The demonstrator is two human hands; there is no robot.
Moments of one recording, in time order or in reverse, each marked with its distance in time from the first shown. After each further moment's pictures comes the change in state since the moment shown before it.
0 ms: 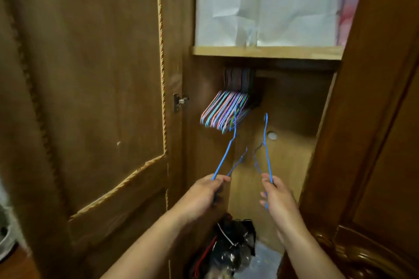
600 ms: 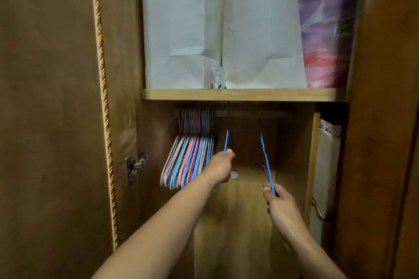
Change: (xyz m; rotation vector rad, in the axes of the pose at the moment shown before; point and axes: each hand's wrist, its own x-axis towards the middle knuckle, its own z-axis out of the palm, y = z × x) left_hand 0.272 0.125 0.032 0.237 -0.214 0.277; right_hand 0.144 -0.045 0.032 -0.128 0.455 -0.126
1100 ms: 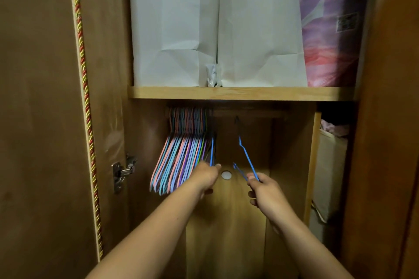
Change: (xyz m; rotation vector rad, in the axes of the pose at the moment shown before) left_hand 0.026 -0.032 -0.015 0.001 -0.003 -0.225; right_hand 0.032 -0.018 0.025 -0.078 -0.103 -0.019
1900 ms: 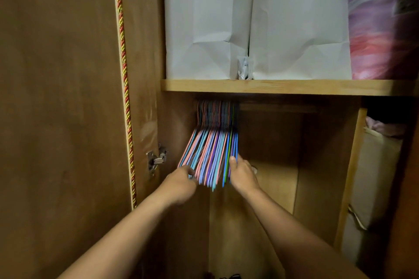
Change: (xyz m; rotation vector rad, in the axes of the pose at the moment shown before) left_hand -0.054 -0.046 -0.115 0.512 0.171 0.064; right_hand 0.071 0.003 0.127 -0.435 -0.116 -0.279
